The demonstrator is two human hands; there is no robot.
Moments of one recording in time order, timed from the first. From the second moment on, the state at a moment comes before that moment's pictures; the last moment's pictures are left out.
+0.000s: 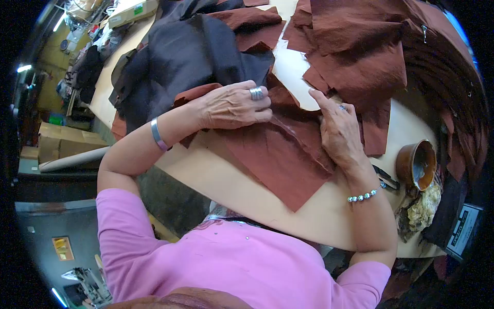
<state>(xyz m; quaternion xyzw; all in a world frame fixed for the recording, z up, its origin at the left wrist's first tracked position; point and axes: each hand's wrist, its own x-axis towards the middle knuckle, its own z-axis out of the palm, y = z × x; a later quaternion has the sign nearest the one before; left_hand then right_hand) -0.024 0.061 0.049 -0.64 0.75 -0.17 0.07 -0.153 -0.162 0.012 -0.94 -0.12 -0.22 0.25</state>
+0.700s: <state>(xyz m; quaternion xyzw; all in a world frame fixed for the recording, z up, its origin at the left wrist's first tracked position) -0.023 0.068 0.044 -0.63 0.74 -0.21 0.08 -0.144 -0.155 0.012 -0.92 -0.06 -0.19 0.33</state>
